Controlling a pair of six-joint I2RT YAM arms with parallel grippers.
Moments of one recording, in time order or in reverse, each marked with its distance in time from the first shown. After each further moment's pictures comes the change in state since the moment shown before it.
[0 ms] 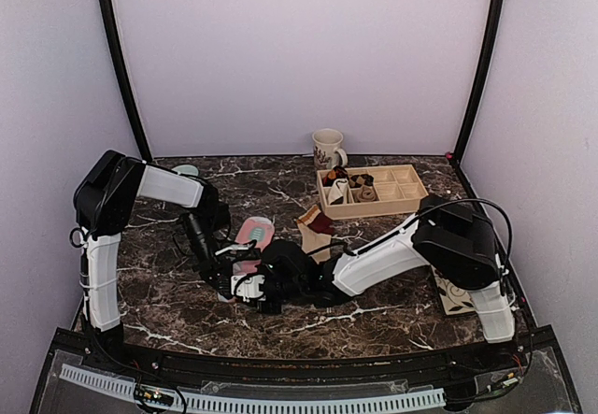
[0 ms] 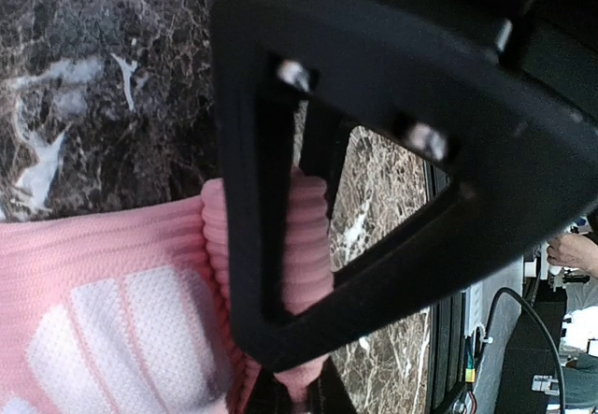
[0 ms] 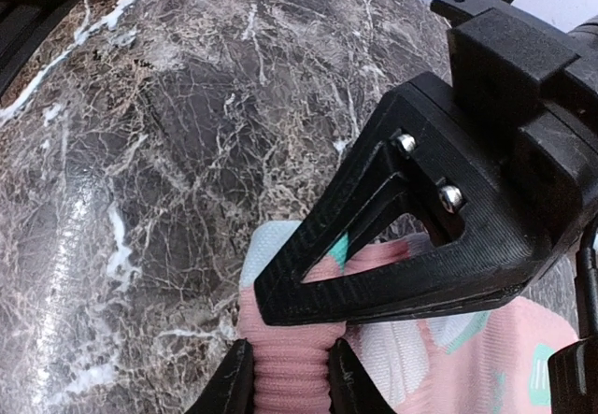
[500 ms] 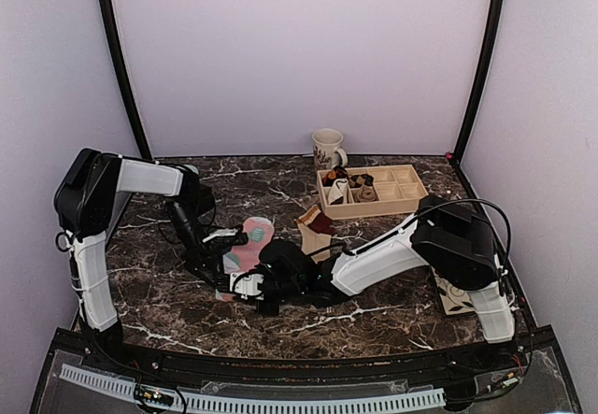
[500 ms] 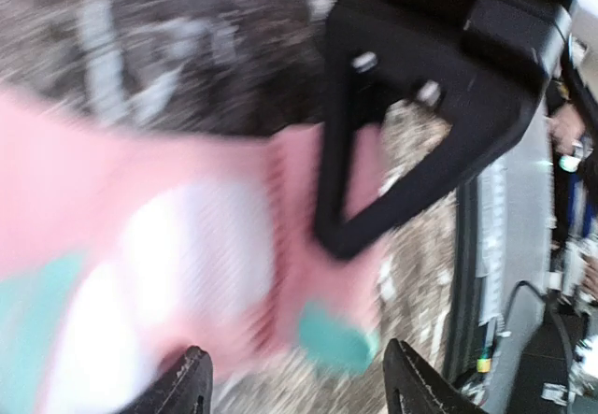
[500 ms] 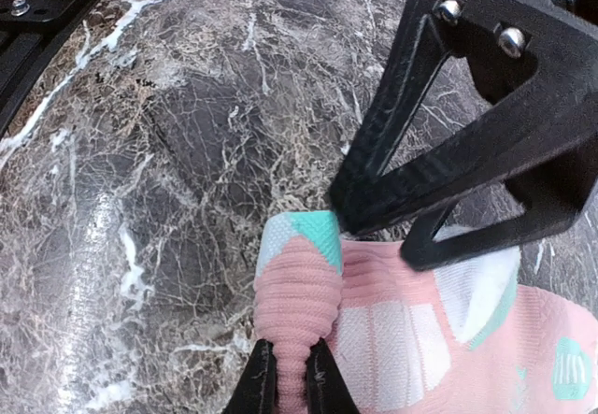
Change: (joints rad) left arm 0.076 -0.092 -0.005 0.006 -0.063 -0.042; right arm 0.000 0.016 0.027 -0.020 -0.031 0.084
